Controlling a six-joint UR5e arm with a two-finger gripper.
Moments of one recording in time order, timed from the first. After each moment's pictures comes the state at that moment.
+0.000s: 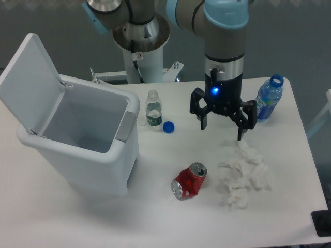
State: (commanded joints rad) arm 2.61 -1.76 -1.57 -0.99 1.44 1.09
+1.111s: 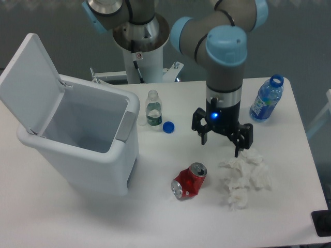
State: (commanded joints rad) arm 2.57 -1.92 -1.64 -0.93 1.47 1.16
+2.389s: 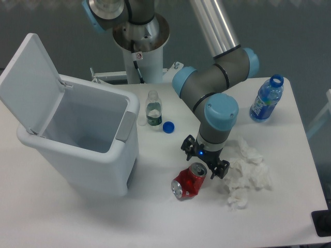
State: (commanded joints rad) arm 2.56 -2.08 -1.66 -0.93 1.47 1.26
